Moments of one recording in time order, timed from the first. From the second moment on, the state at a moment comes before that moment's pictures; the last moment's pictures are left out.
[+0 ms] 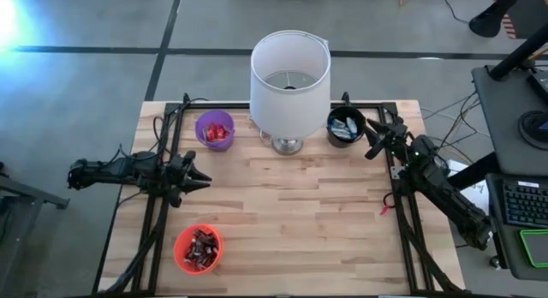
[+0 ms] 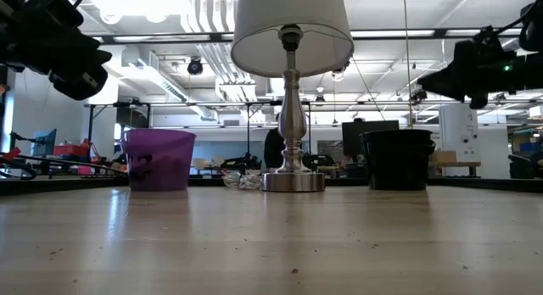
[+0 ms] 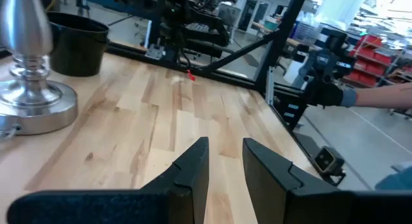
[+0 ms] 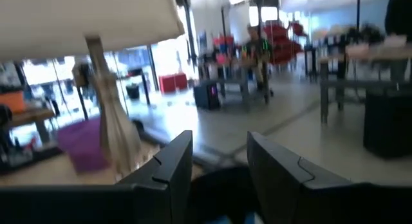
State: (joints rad) left arm -0.08 0.00 0.16 -0.27 0.08 -0.30; right arm -0.86 0.02 0.01 0.14 -0.15 0.13
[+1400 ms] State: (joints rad) left arm -0.08 0.00 0.07 -0.15 -0.02 -0.16; right arm -0.86 0.03 0.01 0.04 -0.18 0.19
